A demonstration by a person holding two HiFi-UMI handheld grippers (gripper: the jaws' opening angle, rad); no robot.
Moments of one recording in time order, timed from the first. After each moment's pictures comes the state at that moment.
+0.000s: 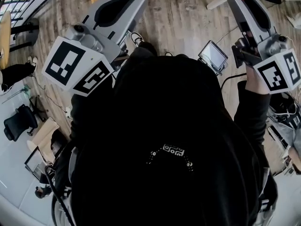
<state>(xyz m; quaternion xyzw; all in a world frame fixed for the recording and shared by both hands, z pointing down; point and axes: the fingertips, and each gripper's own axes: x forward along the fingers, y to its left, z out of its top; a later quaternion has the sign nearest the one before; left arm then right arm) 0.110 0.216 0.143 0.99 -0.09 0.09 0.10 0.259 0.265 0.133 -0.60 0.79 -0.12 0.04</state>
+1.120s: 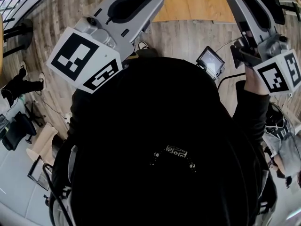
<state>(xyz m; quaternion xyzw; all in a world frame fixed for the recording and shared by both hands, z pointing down) 0.077 -0.031 0.199 0.99 -0.06 0.08 0.13 0.195 -0.011 0.171 -0.57 0.81 -0.15 0.00</state>
